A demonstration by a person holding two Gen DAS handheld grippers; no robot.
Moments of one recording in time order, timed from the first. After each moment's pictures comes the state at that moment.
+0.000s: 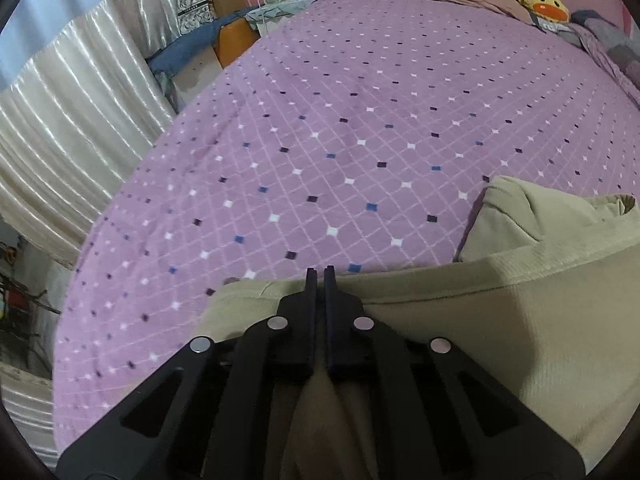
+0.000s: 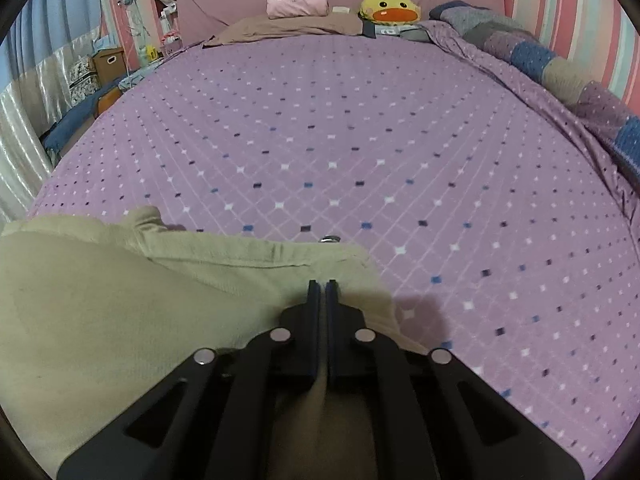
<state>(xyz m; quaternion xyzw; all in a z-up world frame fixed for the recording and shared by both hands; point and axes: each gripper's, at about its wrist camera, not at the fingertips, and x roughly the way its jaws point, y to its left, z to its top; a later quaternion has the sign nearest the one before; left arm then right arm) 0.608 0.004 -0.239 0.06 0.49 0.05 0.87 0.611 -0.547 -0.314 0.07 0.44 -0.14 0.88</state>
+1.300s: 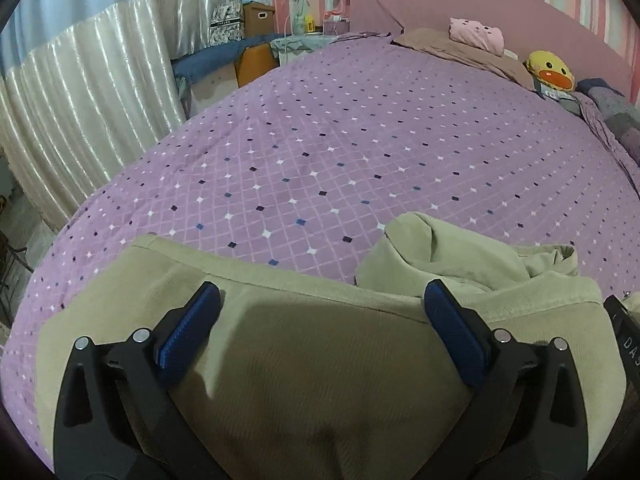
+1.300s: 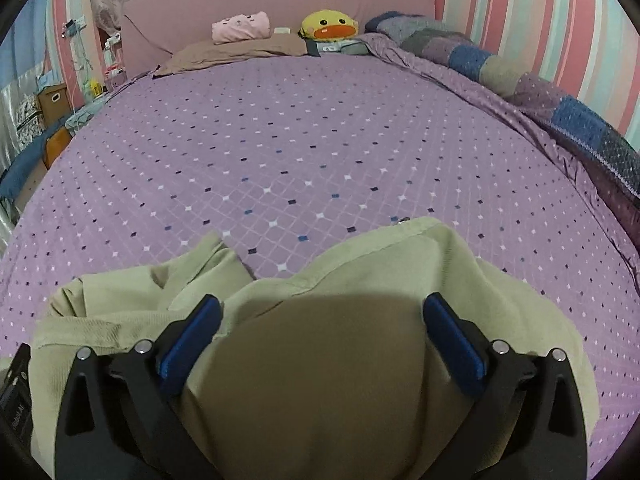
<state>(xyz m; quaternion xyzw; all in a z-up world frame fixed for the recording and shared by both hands) 0.555 -0.072 -0.218 -0.02 0.41 0.08 0.91 0.616 -0.442 -0.291 0.09 0.40 -0.28 0.87</state>
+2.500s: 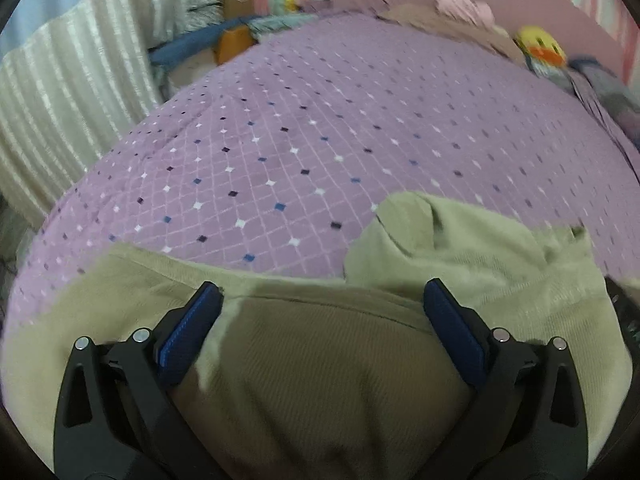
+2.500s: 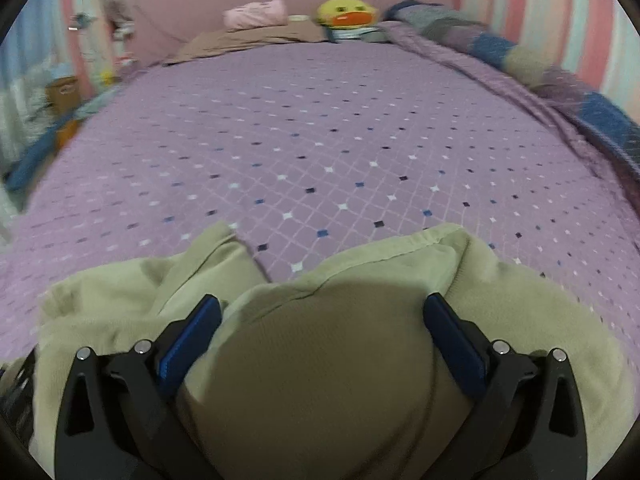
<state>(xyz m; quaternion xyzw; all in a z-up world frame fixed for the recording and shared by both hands) 0.574 -0.059 -0.231 0.00 0.46 0.05 0.89 0.629 -0.458 -0.307 0.10 0.42 -0.22 0.88</state>
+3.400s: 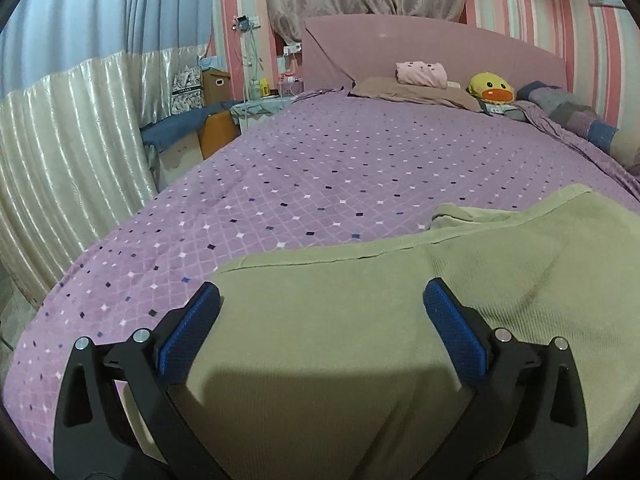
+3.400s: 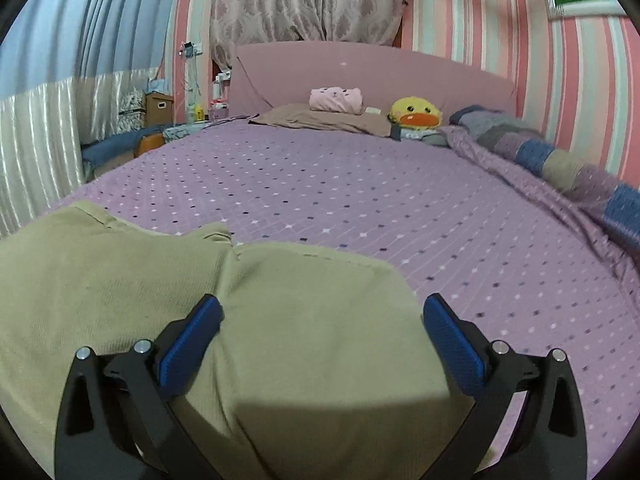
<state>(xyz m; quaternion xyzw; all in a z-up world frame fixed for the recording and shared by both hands) 0.494 0.030 -0.228 0.04 0.30 -0.02 0.95 0.537 -0.500 -0.306 -0.02 0.27 -0.10 0.96</state>
